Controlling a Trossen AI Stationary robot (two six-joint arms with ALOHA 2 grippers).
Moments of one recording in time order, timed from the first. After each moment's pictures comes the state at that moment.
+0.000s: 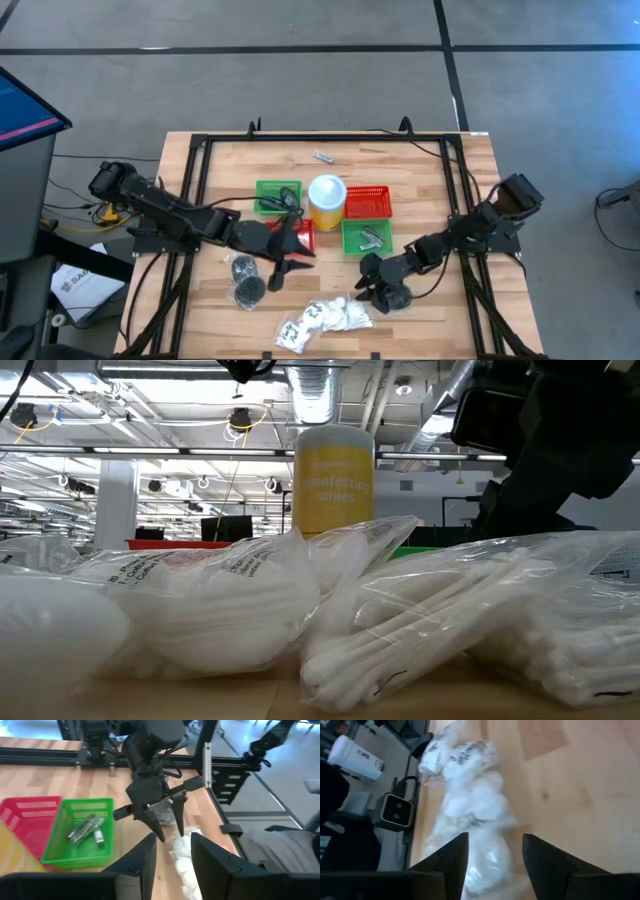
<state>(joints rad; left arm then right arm) -0.37 1.38 0.99 -0.03 -0.17 -0.19 0.50 1.67 0.65 0.39 0.02 0.76</state>
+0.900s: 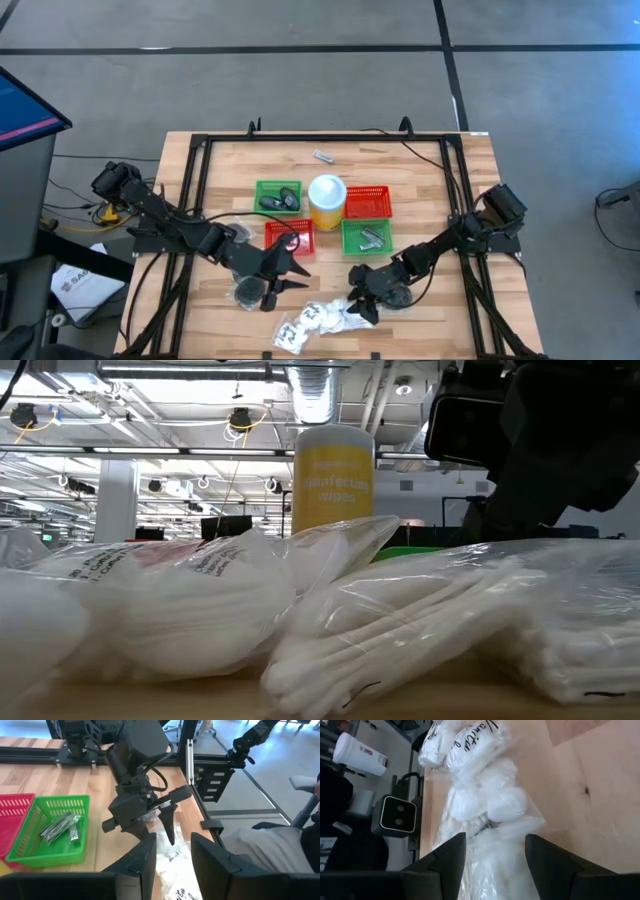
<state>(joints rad) -0.51 1.40 0.99 0.00 -0.27 -0.25 0.51 1.82 0.79 0.38 -0.03 0.84</state>
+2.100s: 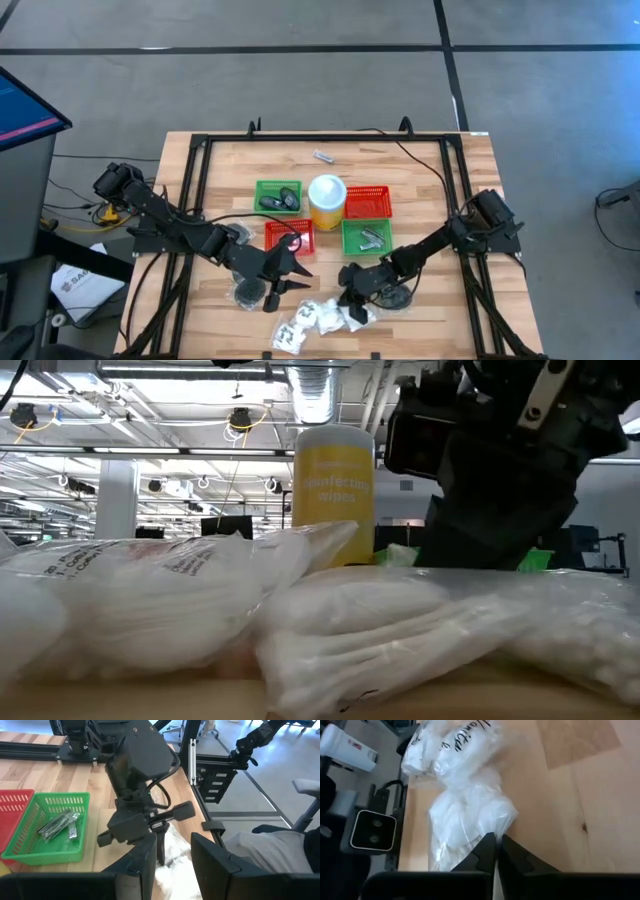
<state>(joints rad) -0.51 1.43 0.99 0.02 -0.28 -0.27 0.47 1.92 0.88 0.36 -0.04 0.75</state>
